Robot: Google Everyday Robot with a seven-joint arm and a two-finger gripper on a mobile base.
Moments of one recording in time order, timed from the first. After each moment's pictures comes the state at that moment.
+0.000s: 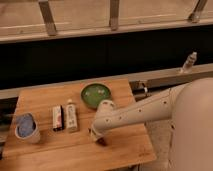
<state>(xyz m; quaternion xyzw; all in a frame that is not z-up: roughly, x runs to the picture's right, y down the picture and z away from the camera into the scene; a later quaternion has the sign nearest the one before) -0.048 0.260 0.794 -0.32 0.05 0.42 0.85</state>
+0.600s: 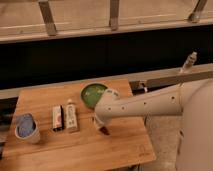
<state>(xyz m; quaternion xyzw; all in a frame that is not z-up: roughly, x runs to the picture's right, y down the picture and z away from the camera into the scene) -0.019 0.179 0.791 -0.26 0.07 0.48 0.83</state>
